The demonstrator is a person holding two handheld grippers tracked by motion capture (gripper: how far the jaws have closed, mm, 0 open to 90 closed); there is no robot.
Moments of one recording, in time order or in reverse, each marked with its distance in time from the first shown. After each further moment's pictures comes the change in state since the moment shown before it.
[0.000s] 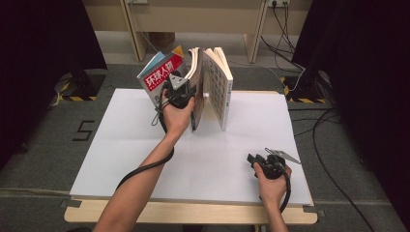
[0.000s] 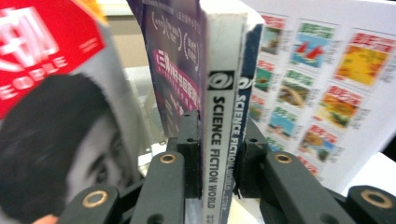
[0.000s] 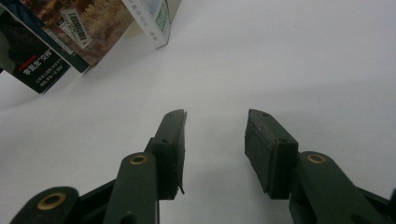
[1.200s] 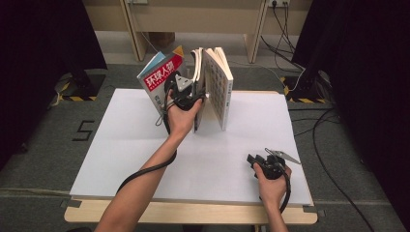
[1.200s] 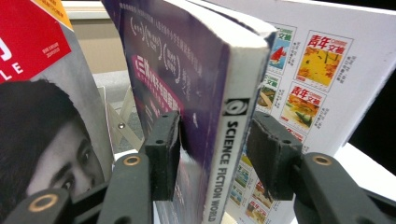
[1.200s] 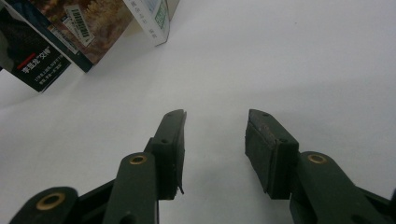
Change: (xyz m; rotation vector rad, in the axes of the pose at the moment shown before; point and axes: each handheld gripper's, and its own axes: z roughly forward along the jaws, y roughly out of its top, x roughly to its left) left arm -0.009 0.001 -0.002 -0.004 -0.042 0.010; right arm -0.001 -0.001 0.001 0.003 -0.002 -0.004
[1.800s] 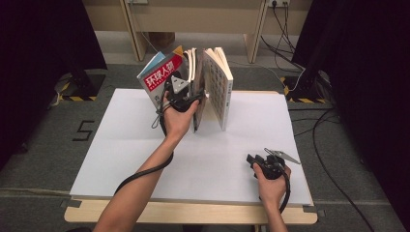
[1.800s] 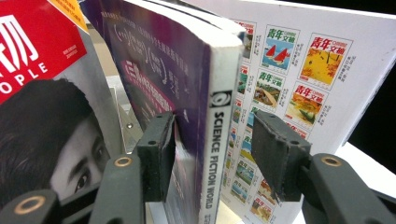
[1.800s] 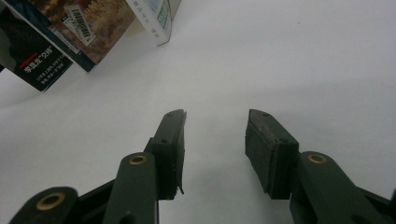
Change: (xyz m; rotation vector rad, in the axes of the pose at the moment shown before) left arm 0.007 -0.003 -0.009 -0.017 0.009 -0.002; right arm 0.002 0.000 0.000 0.001 0.006 0.002
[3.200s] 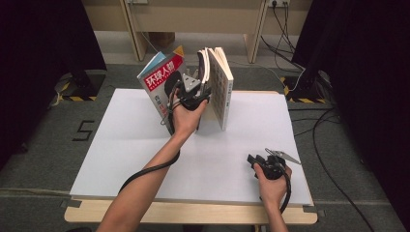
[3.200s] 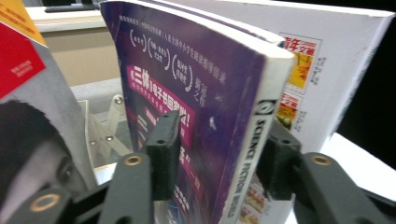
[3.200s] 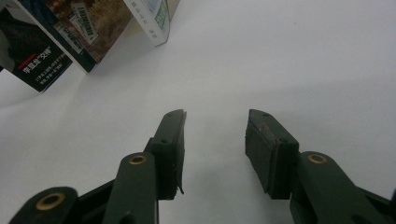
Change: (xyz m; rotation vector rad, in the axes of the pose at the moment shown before) left arm -0.022 0.006 0.015 0.009 -0.031 0.066; right arm -0.001 0.000 -0.002 0.005 -0.002 0.009
